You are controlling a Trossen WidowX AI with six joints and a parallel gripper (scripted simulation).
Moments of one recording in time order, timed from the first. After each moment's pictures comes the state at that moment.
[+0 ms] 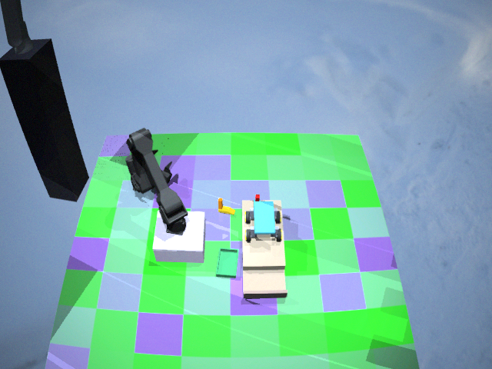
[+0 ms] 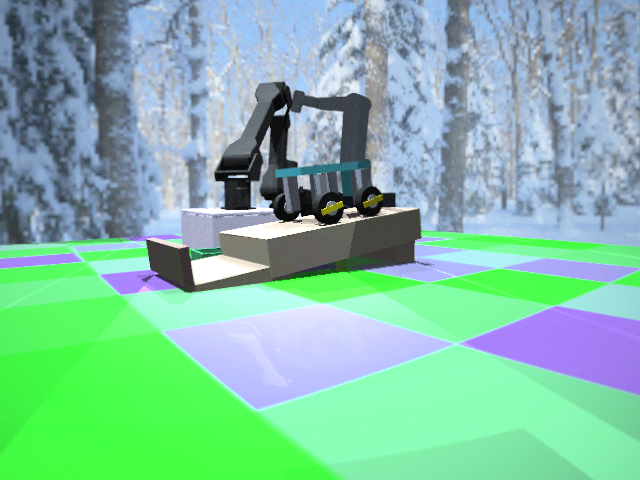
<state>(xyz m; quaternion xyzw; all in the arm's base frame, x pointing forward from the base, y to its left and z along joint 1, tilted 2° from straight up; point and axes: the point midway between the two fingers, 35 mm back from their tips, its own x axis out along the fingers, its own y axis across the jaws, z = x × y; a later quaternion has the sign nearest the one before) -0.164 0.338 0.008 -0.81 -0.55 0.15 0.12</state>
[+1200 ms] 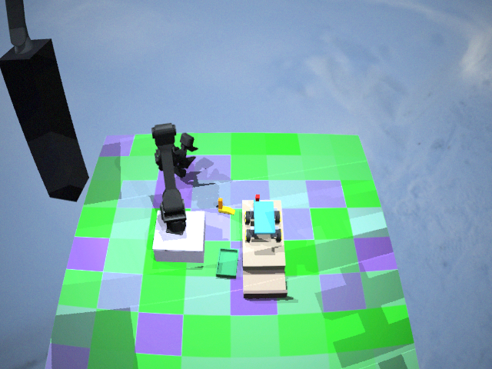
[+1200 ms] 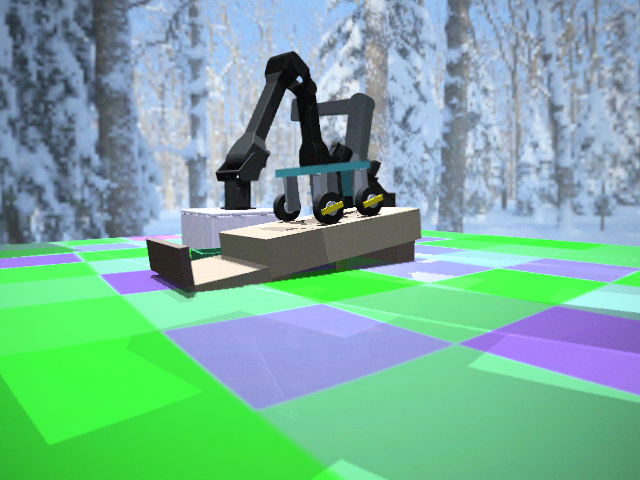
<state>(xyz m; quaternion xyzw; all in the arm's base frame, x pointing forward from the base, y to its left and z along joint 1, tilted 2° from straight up) -0.037 0.398 0.016 -0.69 -0.21 0.45 0.53</state>
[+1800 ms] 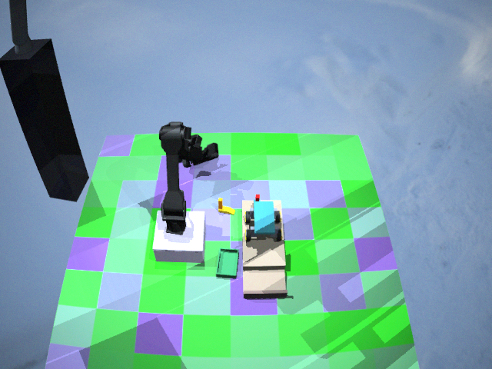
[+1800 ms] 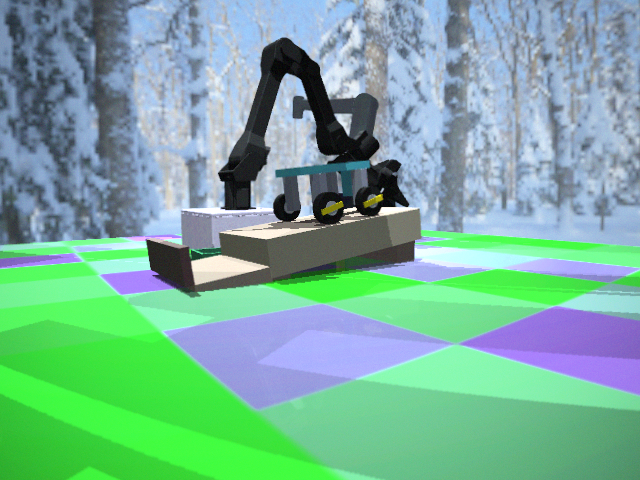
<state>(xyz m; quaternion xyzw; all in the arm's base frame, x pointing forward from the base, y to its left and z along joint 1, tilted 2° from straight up) 0.039 0.388 0.019 -0.46 0.11 0.47 0.75</state>
